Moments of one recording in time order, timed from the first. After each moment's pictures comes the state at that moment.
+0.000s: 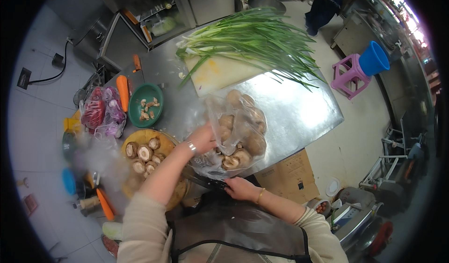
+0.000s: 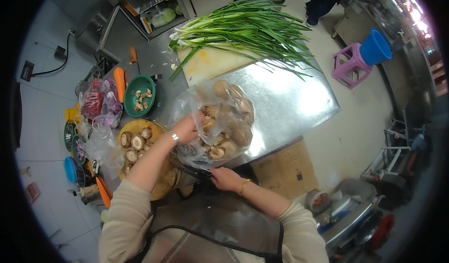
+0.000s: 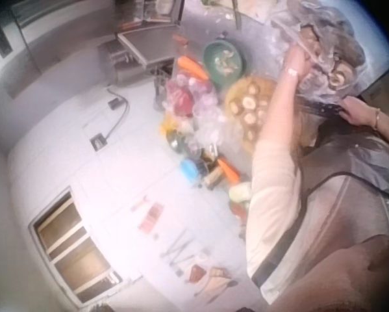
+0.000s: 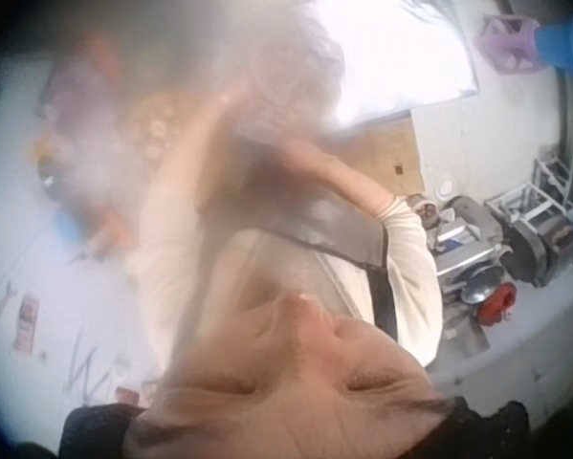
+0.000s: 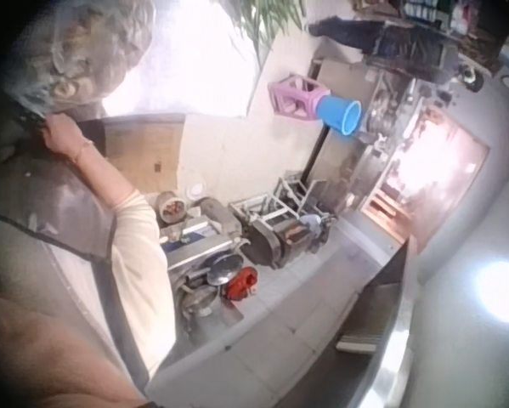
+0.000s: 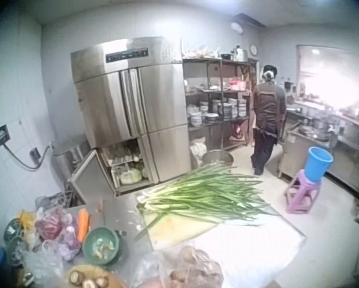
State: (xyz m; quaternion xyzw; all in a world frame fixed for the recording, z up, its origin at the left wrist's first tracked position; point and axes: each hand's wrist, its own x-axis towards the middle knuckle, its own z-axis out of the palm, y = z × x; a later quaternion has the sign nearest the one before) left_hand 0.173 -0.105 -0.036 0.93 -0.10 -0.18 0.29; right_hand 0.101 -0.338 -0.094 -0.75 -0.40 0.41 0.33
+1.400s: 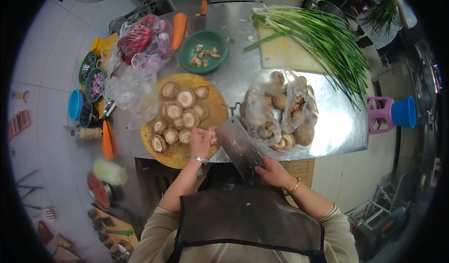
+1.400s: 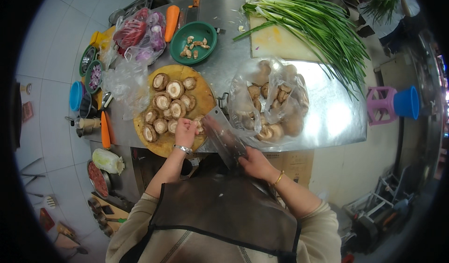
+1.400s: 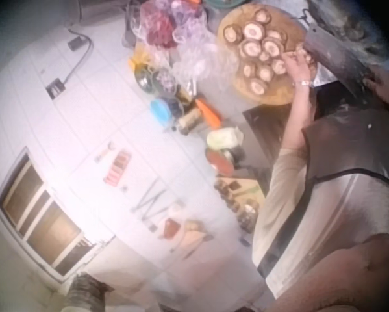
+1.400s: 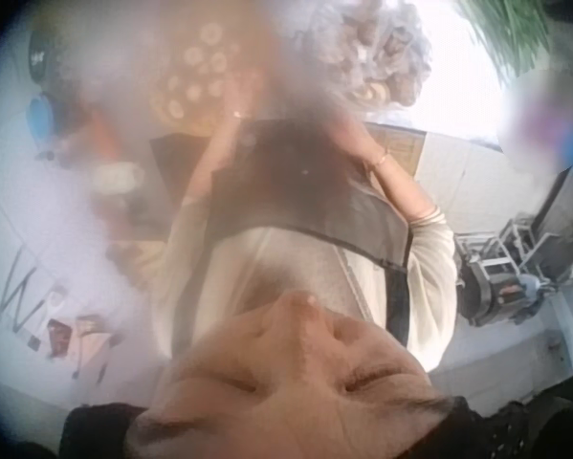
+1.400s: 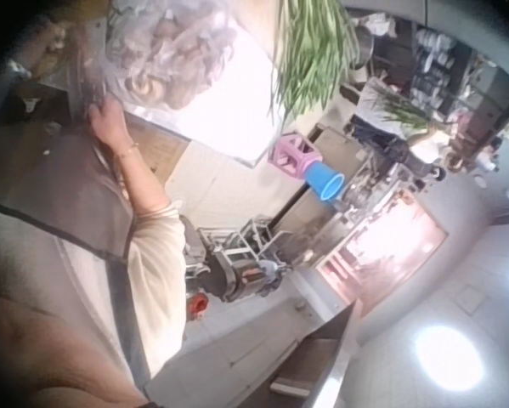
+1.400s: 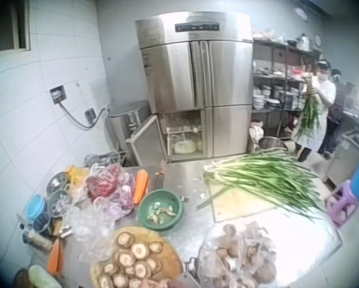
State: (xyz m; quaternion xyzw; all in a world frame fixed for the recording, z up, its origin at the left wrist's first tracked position) left_hand -0.051 -0.081 -0.116 0.62 0.49 0.18 0.59; right_hand 0.095 -0.307 -0.045 -0.72 -0.28 0.54 0.33
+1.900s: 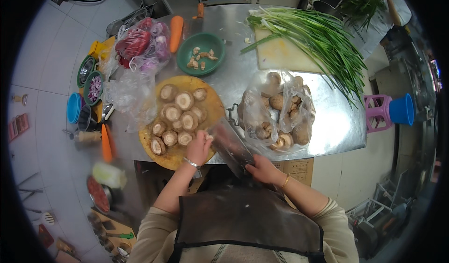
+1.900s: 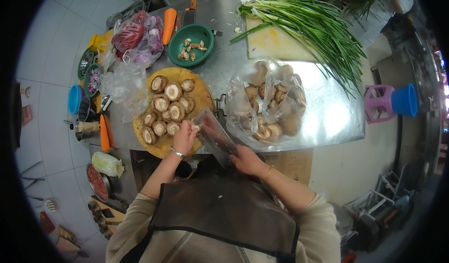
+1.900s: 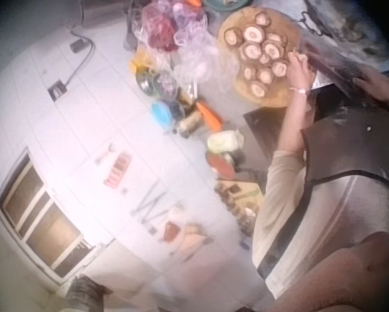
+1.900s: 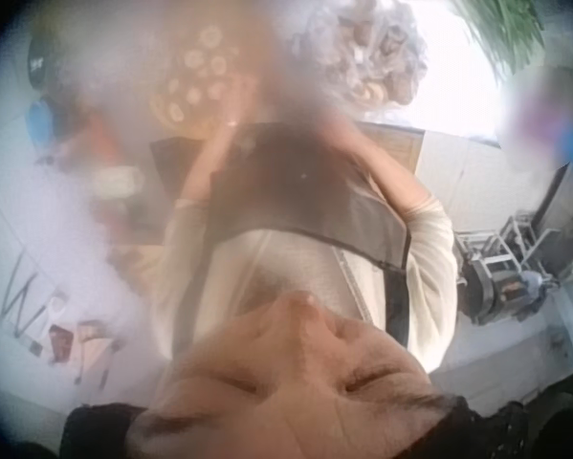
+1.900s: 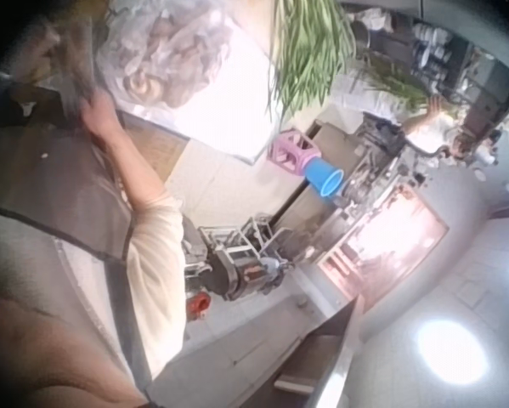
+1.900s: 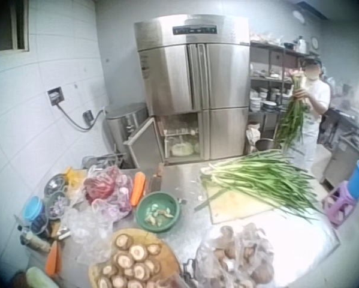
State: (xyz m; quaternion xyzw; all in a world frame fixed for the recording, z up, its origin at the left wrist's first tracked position) left_hand -0.069 -0.076 -0.103 0.84 0.34 0.08 0.41; right_hand 0.089 -0.284 -0.044 -0.72 -0.33 0.54 0.29
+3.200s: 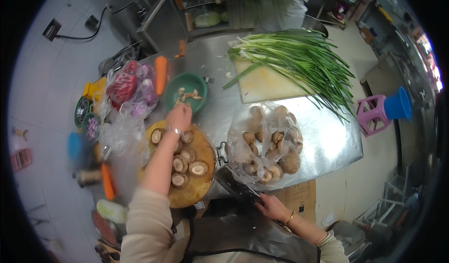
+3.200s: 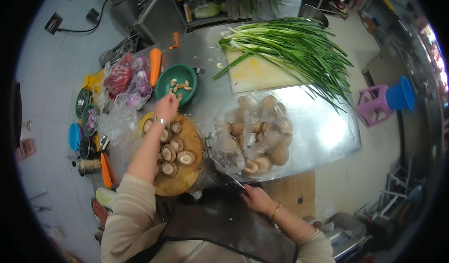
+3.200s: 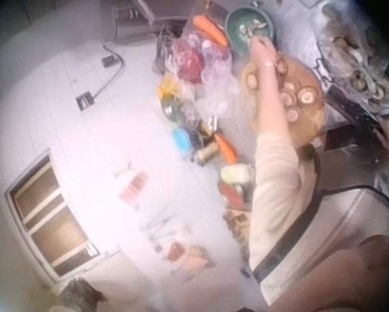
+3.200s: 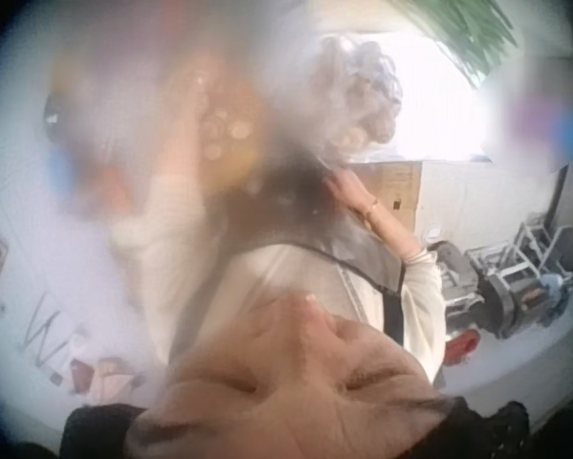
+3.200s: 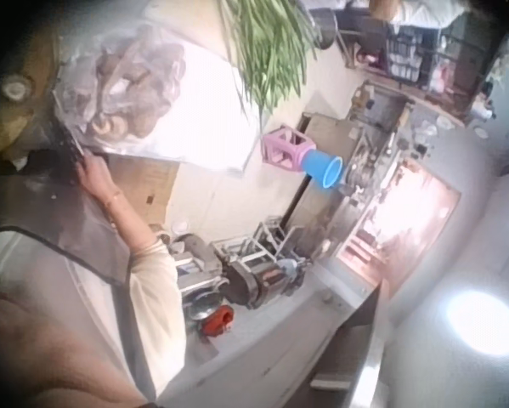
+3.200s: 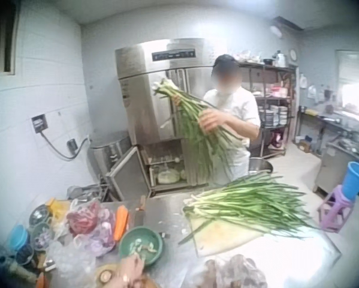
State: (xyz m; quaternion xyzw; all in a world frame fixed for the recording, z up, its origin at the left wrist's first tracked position) left_hand 0.112 0.077 -0.058 0.90 0.37 0.08 0.20; right_hand 0.102 -0.352 -0.057 -0.75 -0.37 0.44 0.33
